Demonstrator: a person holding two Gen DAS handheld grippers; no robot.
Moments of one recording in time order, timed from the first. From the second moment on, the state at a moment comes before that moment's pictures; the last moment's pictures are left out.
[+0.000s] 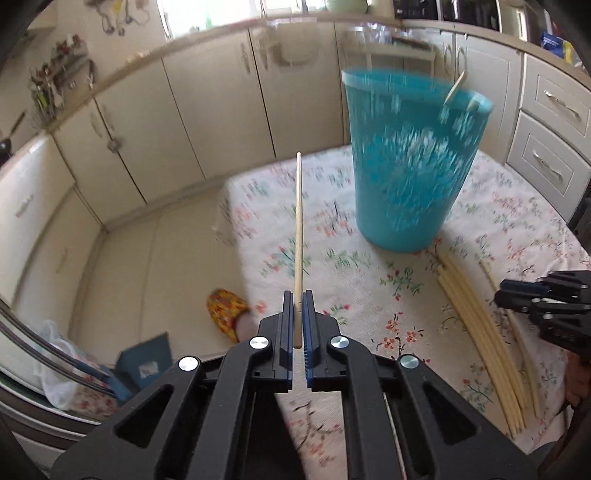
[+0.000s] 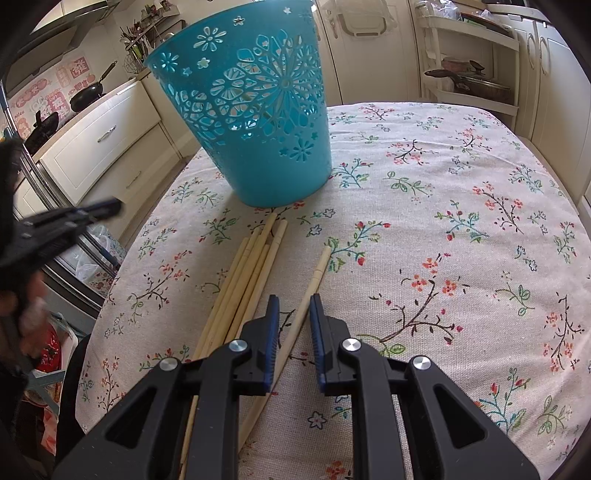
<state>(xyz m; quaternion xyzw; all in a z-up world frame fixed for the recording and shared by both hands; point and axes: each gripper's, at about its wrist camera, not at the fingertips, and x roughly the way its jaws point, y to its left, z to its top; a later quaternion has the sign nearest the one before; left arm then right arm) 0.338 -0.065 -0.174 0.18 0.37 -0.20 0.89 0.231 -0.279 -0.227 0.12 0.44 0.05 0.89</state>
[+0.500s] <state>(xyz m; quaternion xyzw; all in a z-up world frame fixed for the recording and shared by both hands) 0.303 -0.112 -0.075 0.42 0.30 -0.26 0.82 0.231 -0.279 -0.227 0.12 0.44 0.05 0.89</state>
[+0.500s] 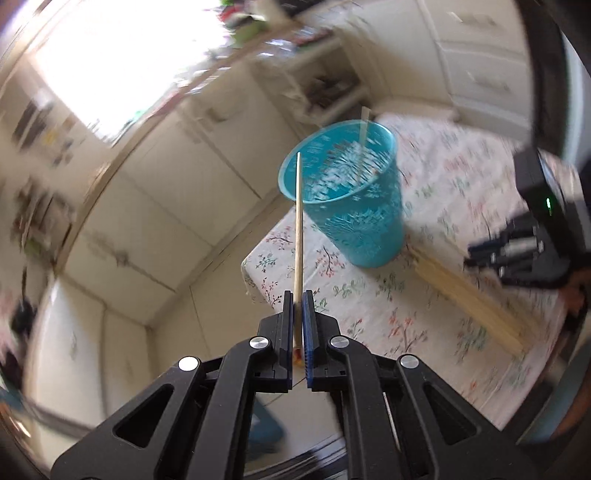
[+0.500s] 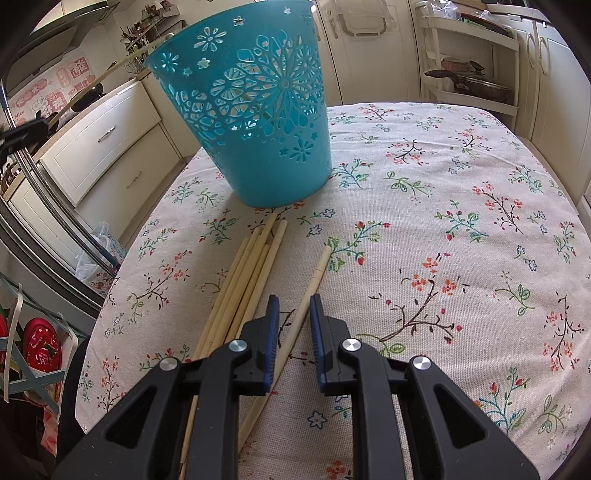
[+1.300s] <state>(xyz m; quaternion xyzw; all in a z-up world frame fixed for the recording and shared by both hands) 0.350 -0.174 0.023 0.45 0.23 -0.20 0.84 0.231 -0.280 -0.227 0.13 0.44 0.05 0.89</state>
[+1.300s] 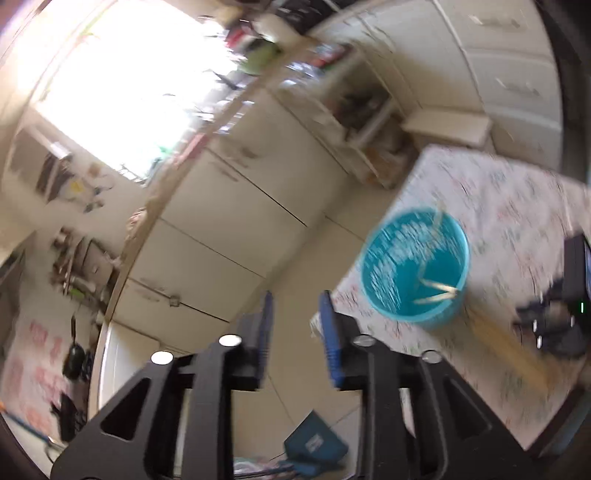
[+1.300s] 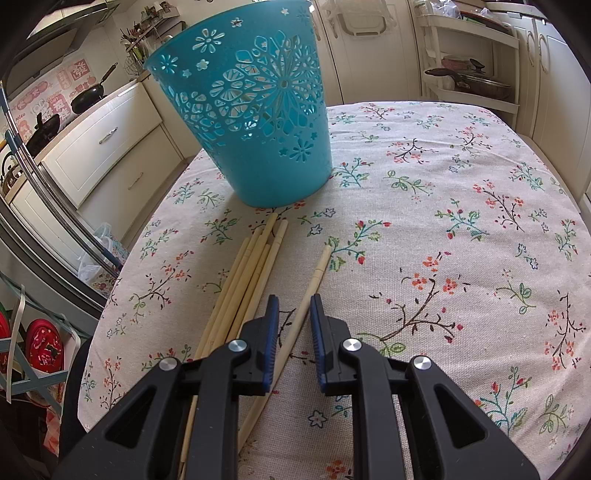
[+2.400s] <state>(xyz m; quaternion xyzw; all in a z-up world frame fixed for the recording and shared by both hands) 0.298 -0.055 -0.164 0.01 0.40 -0.11 0.91 0.216 -0.320 -0.179 0.23 0.39 0.08 0.89</state>
